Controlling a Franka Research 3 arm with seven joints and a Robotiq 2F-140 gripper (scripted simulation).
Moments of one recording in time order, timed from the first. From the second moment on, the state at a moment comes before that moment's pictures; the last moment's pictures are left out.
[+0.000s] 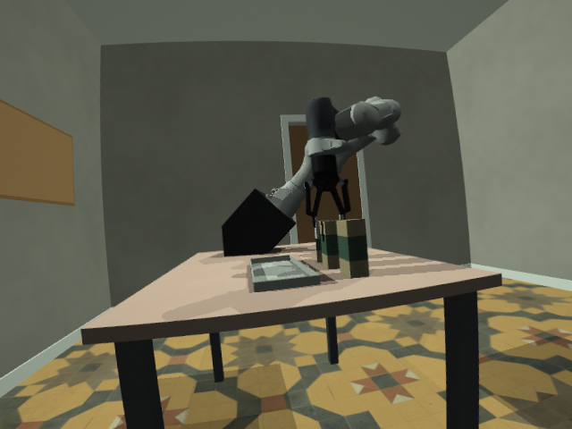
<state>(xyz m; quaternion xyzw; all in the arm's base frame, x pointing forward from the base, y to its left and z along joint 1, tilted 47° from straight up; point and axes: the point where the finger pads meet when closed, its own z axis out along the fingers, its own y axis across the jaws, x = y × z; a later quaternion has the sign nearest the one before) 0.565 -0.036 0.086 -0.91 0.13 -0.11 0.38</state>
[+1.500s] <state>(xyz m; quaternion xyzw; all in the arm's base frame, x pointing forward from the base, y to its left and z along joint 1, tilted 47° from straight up) 0.566 -0.036 0.086 -0.91 0.13 -0.11 0.38</state>
